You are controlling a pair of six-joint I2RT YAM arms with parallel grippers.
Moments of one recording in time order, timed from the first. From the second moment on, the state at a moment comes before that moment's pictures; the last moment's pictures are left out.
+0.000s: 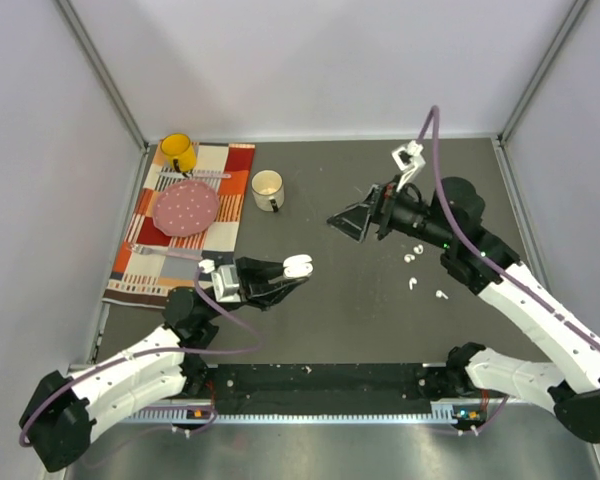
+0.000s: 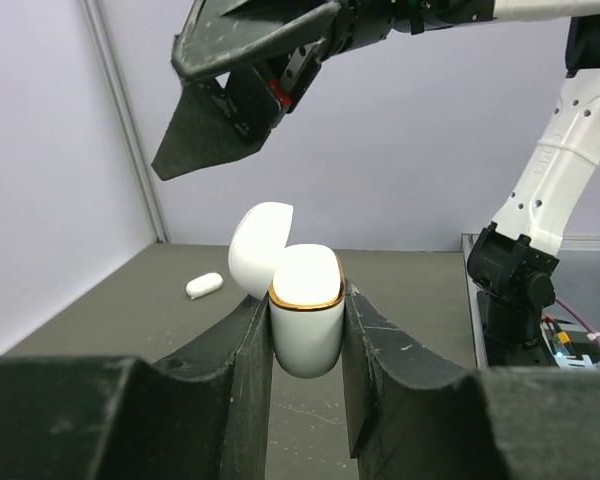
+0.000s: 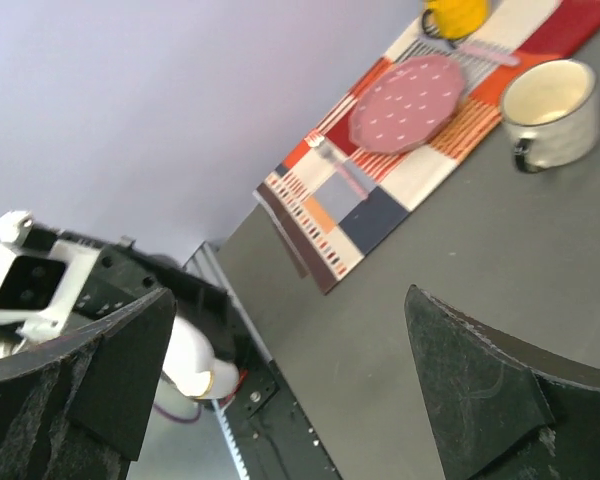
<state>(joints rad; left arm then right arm) -0.75 0.74 0.25 1.02 0.54 -0.15 0.67 1.03 1.09 -0.14 -0.39 0.58</state>
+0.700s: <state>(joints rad) -0.75 0.74 0.26 0.97 0.54 -0.12 0.41 0.95 0.89 -0.09 -0.74 0.75</state>
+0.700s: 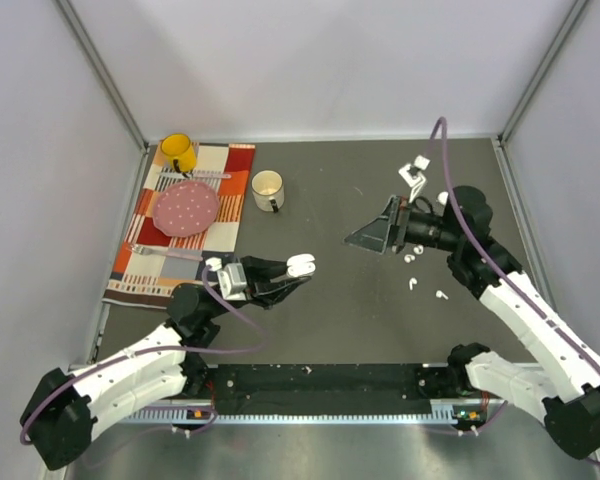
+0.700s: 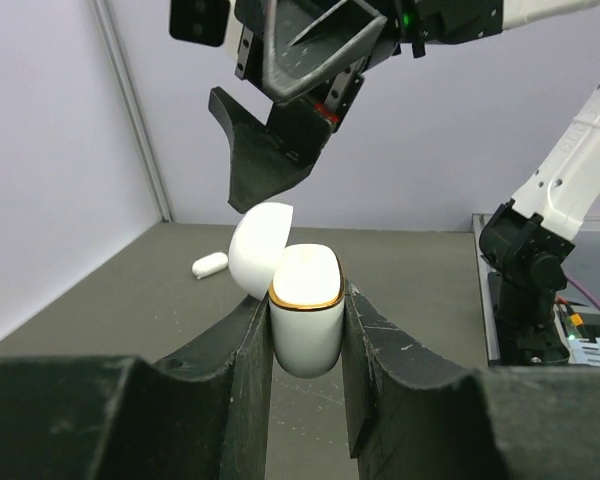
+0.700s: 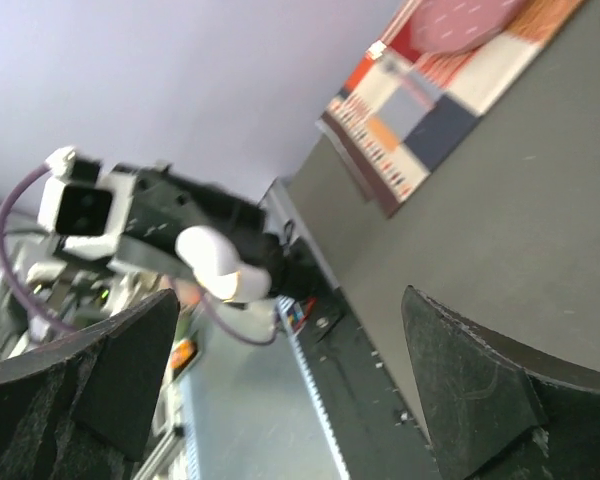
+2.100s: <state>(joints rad) -0.75 0.84 0.28 0.99 0.48 -0.08 0.70 1.20 0.79 0.36 -0.78 1.25</state>
